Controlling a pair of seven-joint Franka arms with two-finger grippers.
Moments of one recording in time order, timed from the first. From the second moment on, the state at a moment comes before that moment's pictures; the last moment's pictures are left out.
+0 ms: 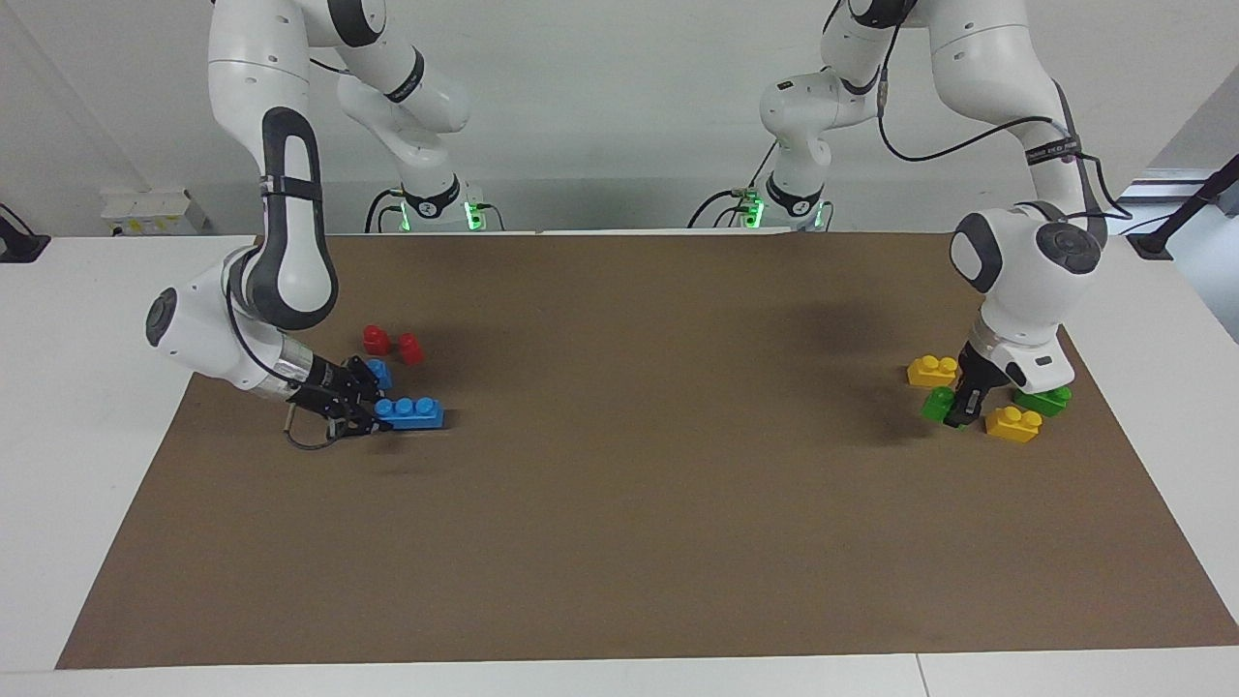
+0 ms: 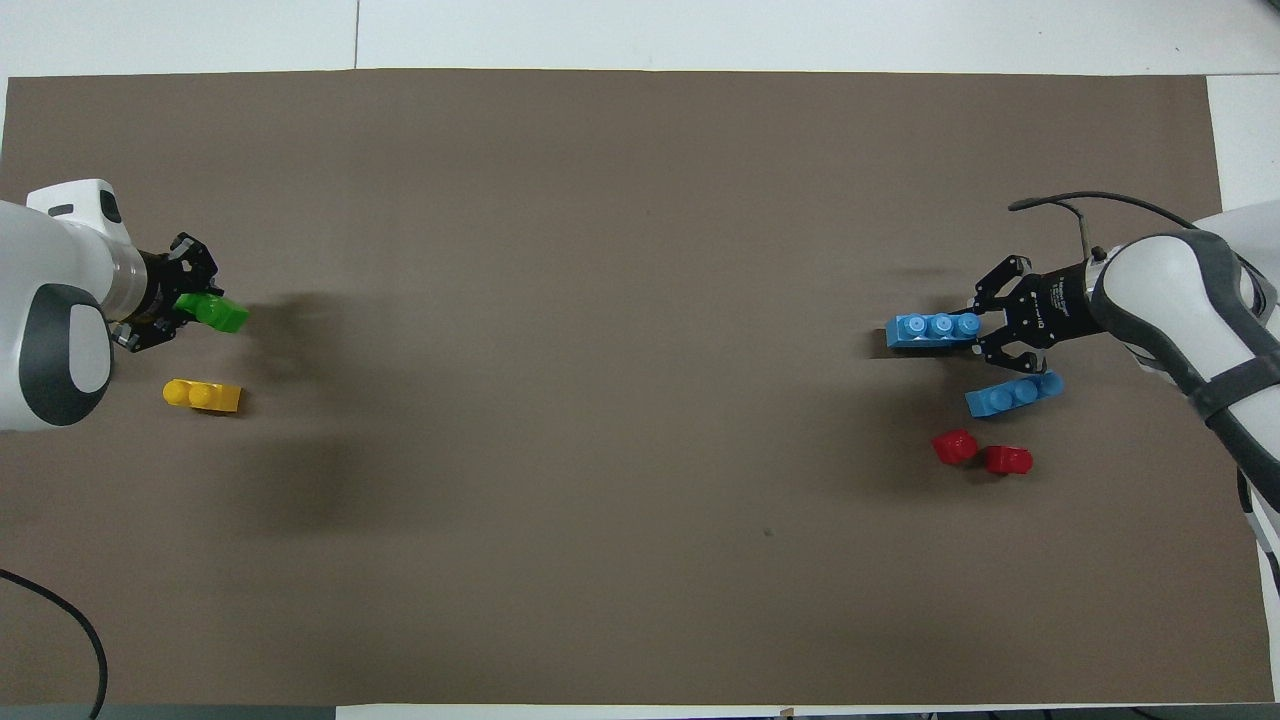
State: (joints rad) left arm 0.18 0.27 -0.10 -1.97 0.10 2.35 -0.91; right arm -0.23 0.35 0.07 -1.96 0.53 2.09 1.10
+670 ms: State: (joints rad) left arm 0.20 0.34 -0.10 -1.97 0.10 2.44 -0.86; right arm -0.19 0.32 0.08 -2.00 0.53 2.14 1.10
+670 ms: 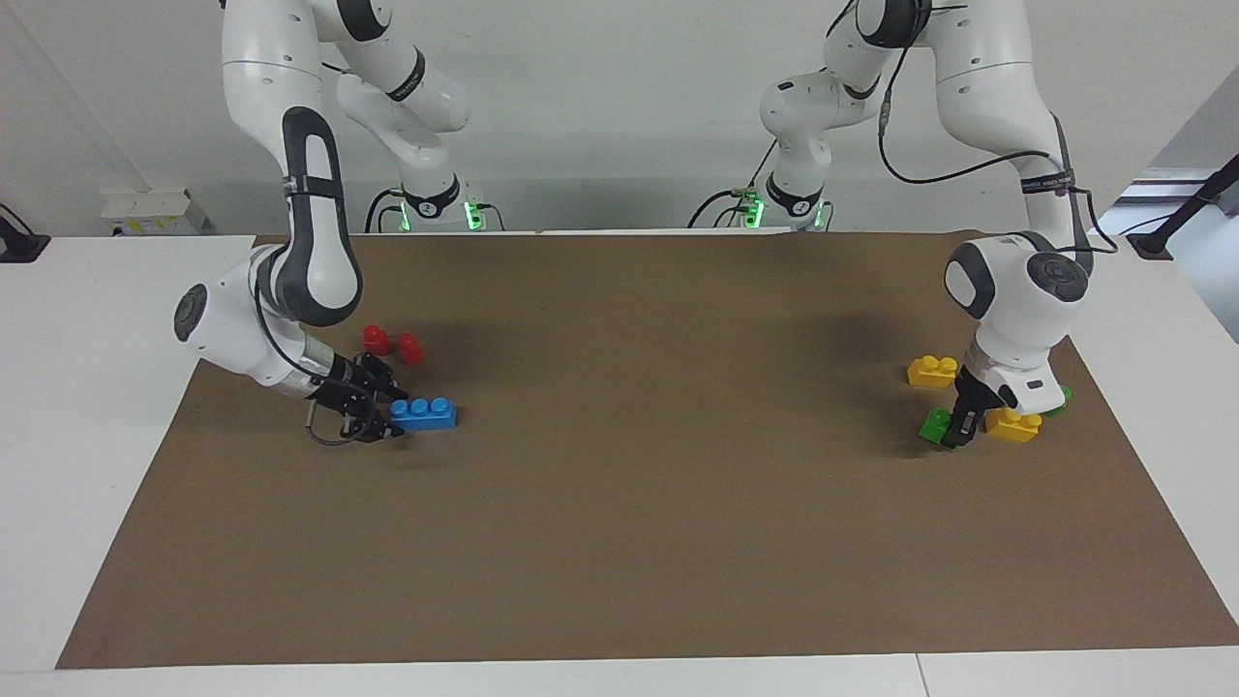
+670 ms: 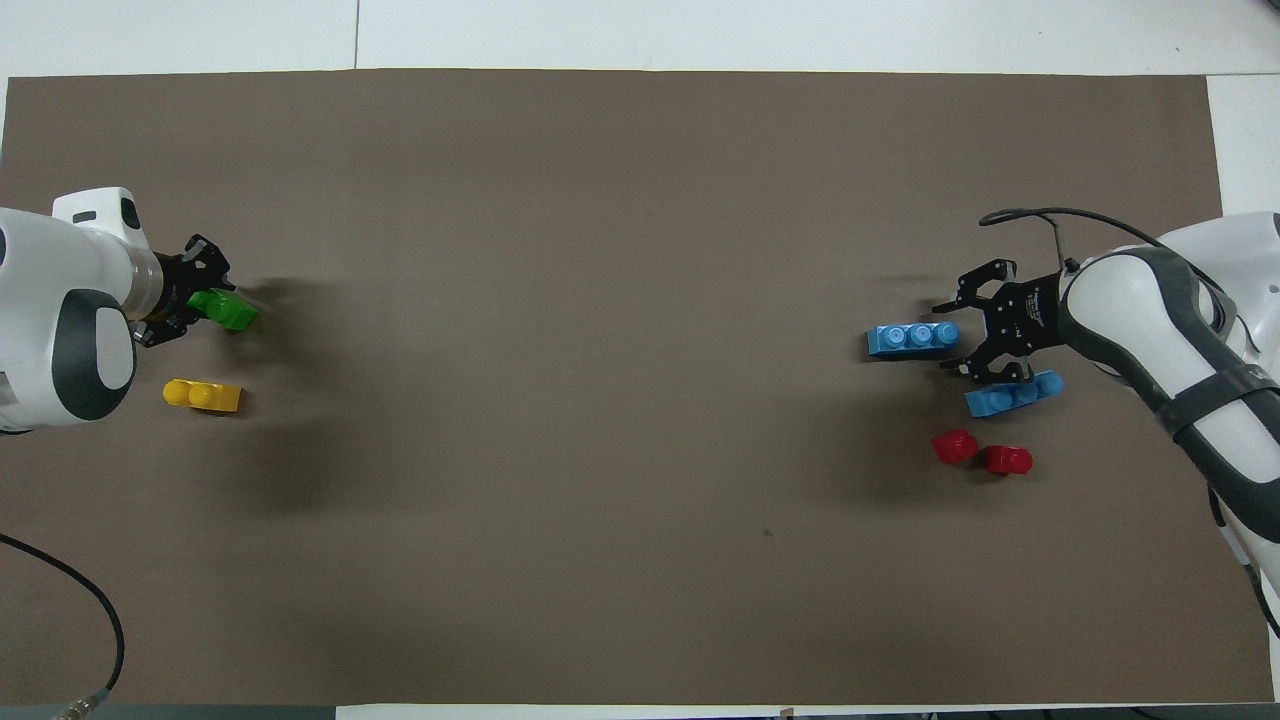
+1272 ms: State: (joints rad) left arm 0.20 0.34 -0.10 -1.97 0.10 2.44 -0.85; right arm -0.20 0.18 0.08 -1.80 0.35 1.85 0.96
